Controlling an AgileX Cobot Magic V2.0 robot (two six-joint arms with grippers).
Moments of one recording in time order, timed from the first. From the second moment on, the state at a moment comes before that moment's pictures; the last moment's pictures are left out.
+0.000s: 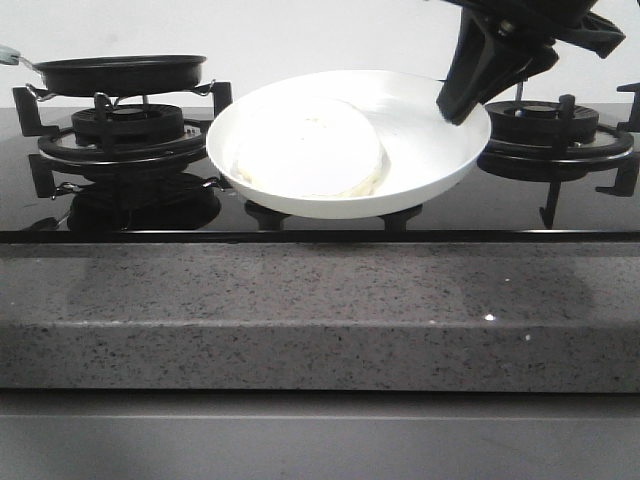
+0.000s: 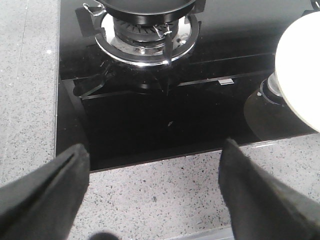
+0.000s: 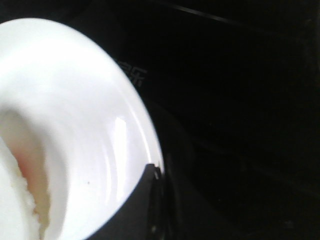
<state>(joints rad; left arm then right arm) -0.09 0.70 -0.85 -0.22 0.86 0.21 0.28 1.57 -1.28 0.41 0.75 -0.21</state>
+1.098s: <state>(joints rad) -0.09 0.70 -0.85 -0.26 0.83 0.21 0.16 1.96 -1.71 0.52 0.78 -0.10</state>
